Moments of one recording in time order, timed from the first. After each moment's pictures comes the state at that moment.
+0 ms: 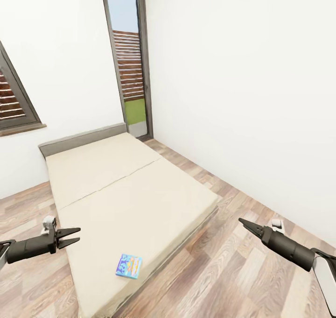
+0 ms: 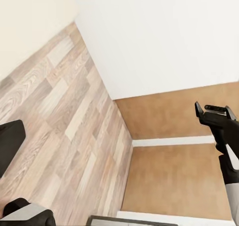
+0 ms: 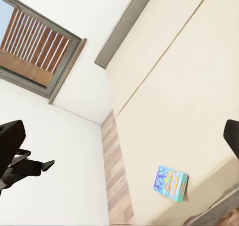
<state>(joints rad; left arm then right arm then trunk) -0.69 0.52 0.25 -0.40 0.03 0.74 -1.57 -0.27 -0.24 -0.41 -1.34 -0.52 0.88 0.96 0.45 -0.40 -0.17</state>
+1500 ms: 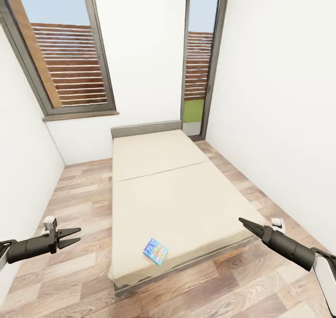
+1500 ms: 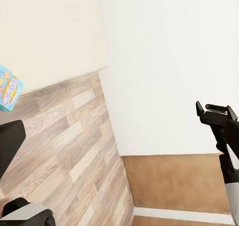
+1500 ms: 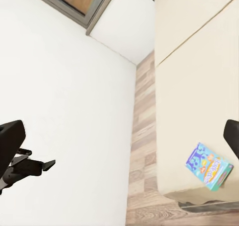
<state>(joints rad) -0.69 0.52 0.25 -0.40 0.03 0.74 -1.57 -0.27 -0.24 -0.41 -1.35 -0.52 0.88 0.96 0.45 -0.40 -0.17</state>
